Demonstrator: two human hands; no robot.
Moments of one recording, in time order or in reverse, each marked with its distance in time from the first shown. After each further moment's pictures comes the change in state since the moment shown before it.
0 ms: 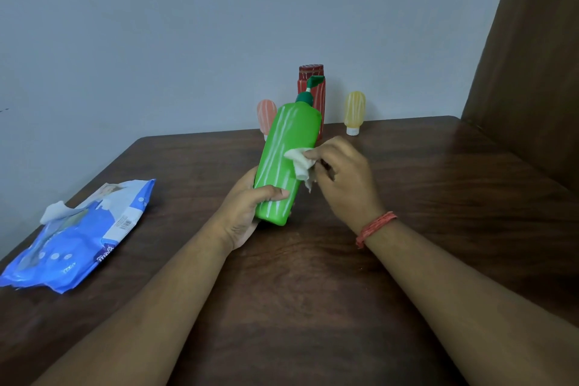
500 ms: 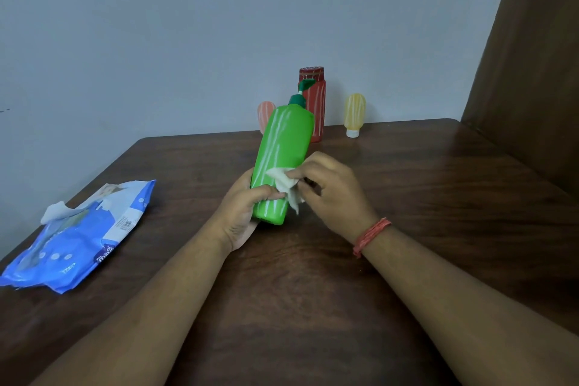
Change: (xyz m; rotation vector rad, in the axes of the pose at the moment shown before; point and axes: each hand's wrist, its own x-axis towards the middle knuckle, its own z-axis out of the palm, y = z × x) left_hand 0.002 -0.001 -0.003 -0.033 0.022 0.016; right_hand -0.006 -0.008 0.007 0.047 -0.161 -0.051
